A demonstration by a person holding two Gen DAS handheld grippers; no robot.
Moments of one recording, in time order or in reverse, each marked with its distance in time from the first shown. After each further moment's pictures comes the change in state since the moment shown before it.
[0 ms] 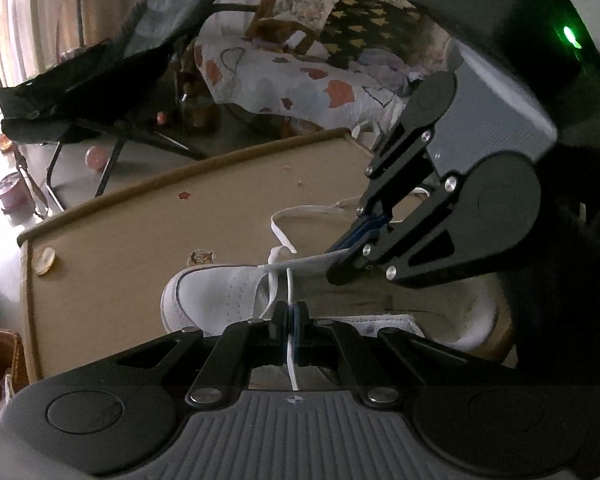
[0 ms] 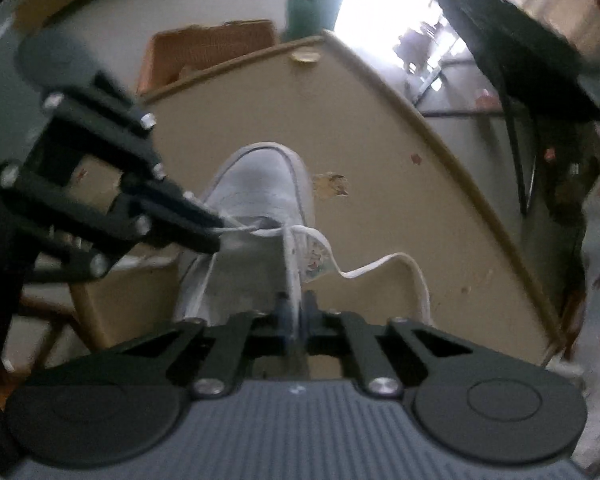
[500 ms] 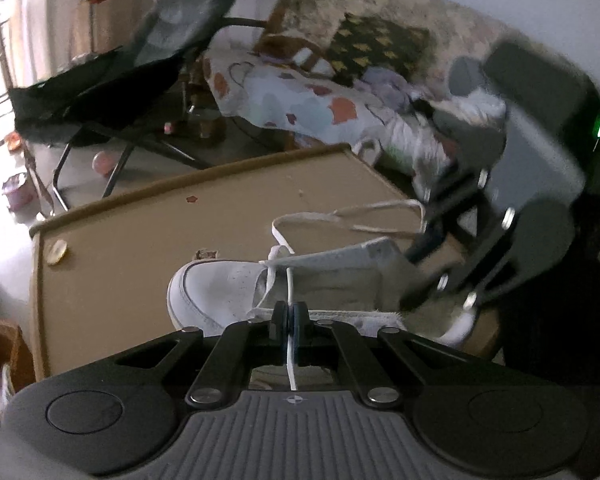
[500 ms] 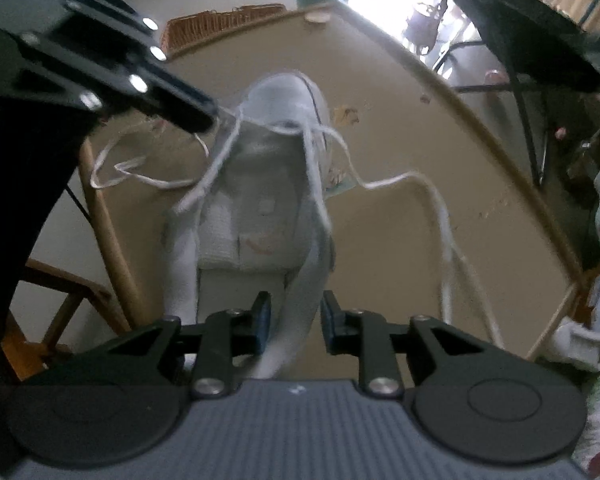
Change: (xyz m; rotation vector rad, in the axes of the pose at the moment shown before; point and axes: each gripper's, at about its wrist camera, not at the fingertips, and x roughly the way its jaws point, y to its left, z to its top) left arm -0.021 -0.007 -0.016 -0.021 -0.056 0.008; right arm -0.023 0.005 -0.054 -0.068 0.020 0.011
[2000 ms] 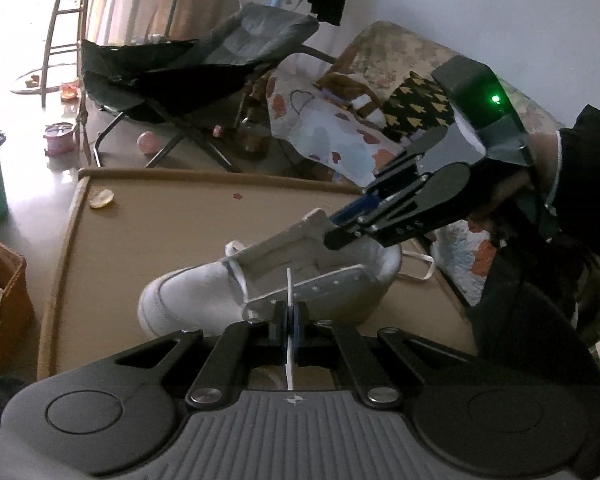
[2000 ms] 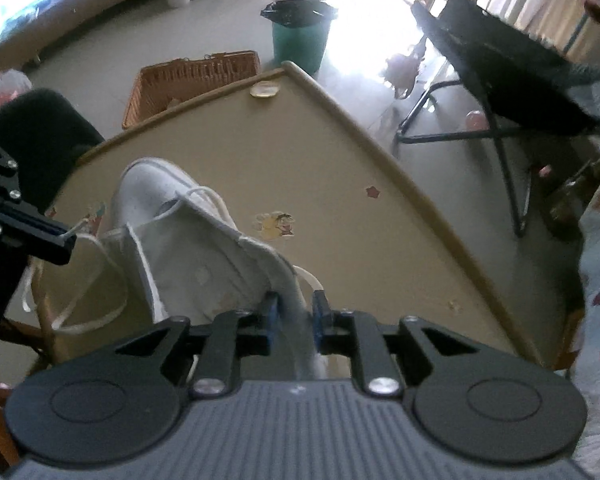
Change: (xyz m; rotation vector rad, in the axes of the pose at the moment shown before) left arm -0.034 0.008 -0.039 -0.298 -0.131 0.051; right arm 0.018 -0.064 0.058 0.016 -0.097 -0.002
